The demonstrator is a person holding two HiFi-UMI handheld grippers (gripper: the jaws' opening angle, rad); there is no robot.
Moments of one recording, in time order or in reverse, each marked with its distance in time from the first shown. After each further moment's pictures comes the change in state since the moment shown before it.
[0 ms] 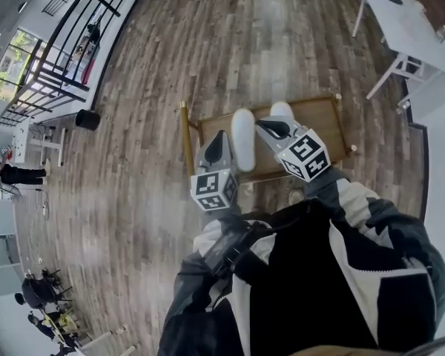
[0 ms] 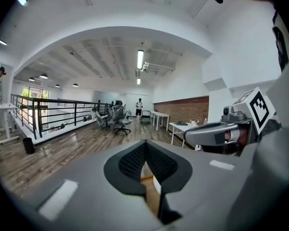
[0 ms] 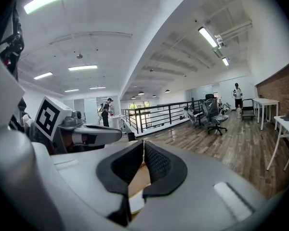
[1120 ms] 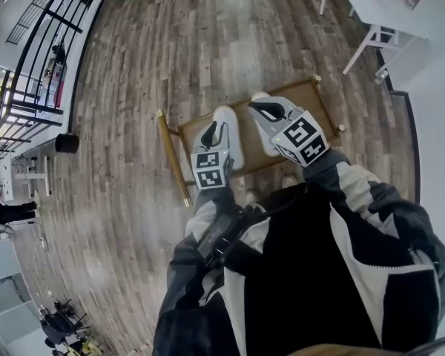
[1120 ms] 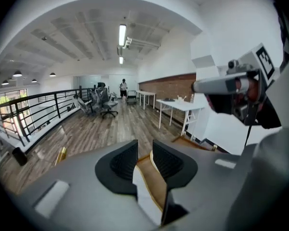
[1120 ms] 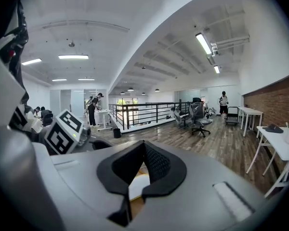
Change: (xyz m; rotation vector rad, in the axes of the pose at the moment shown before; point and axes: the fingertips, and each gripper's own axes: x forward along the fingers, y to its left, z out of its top) left arm 0.076 -0.001 -0.061 0.139 0.245 -0.169; right arm -0.004 -0.043 0.012 -0.042 0.044 -0.170
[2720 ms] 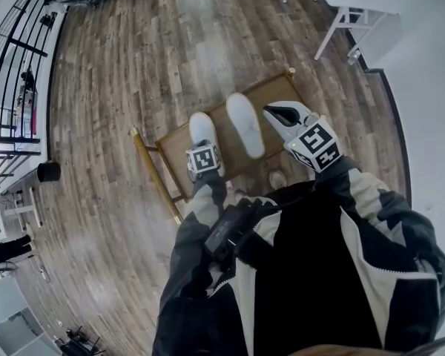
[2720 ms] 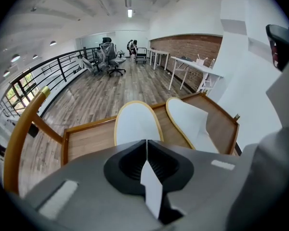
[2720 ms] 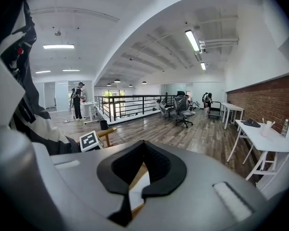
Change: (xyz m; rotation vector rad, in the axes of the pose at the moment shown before) left arm 0.099 0.022 -0.173 -0.124 0.501 0.056; right arm -0.069 -0.055 -0.050 0.036 0.102 -0.174
